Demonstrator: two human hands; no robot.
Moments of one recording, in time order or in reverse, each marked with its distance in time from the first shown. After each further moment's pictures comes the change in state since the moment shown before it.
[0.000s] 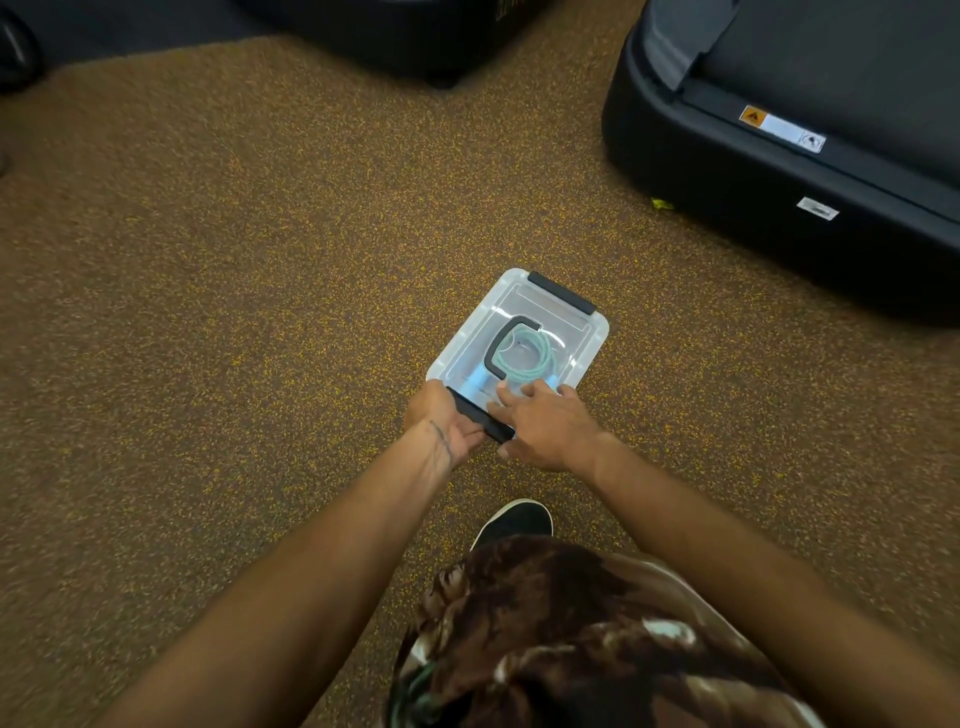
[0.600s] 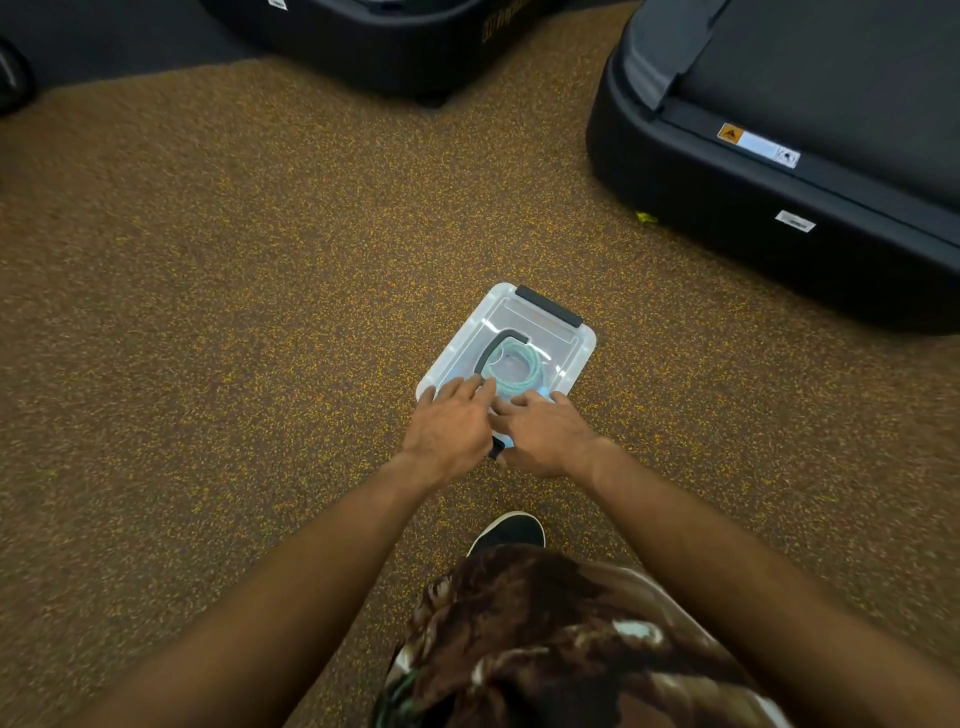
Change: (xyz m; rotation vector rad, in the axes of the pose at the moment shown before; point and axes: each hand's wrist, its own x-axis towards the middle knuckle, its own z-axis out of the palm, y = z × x) left_hand 0.022 -0.007 -0.004 1.806 -0.046 1.031; right_hand -0.004 0.010 -0.003 0.044 0.041 -0.055
